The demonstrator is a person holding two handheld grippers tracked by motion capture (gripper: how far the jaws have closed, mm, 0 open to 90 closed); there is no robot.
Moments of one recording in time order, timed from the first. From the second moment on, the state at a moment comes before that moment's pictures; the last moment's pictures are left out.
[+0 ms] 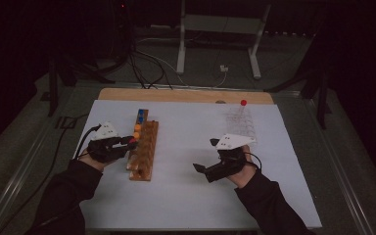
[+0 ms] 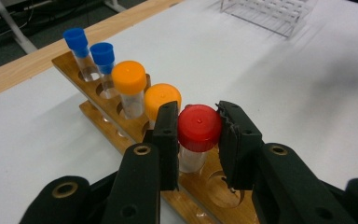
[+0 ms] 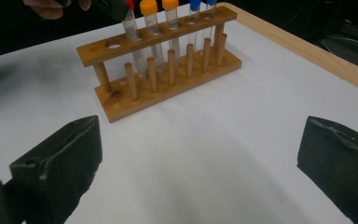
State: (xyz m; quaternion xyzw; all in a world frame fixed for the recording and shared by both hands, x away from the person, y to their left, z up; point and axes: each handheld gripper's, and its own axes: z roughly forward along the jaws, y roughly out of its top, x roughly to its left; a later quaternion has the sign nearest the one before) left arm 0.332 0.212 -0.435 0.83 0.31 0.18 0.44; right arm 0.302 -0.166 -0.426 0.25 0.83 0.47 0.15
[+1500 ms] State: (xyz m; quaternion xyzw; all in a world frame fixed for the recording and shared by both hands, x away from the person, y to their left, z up) left arm 0.293 0.233 -0.426 0.80 0.30 0.17 0.49; right arm 0.439 -0.306 -0.448 0.43 0.76 0.43 0.23
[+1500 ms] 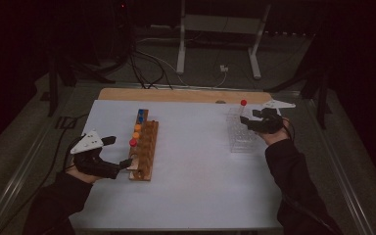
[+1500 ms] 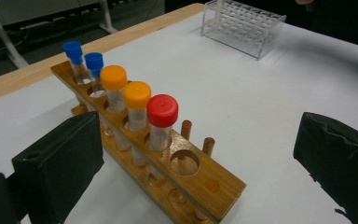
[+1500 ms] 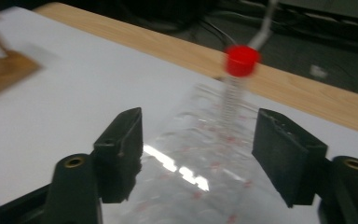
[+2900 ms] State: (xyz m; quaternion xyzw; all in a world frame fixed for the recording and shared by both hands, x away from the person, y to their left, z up) left arm 0.291 0.230 -0.419 0.80 0.29 0.16 0.50; right arm 0.462 -0.287 -0.396 0.41 0.76 0.42 0.28
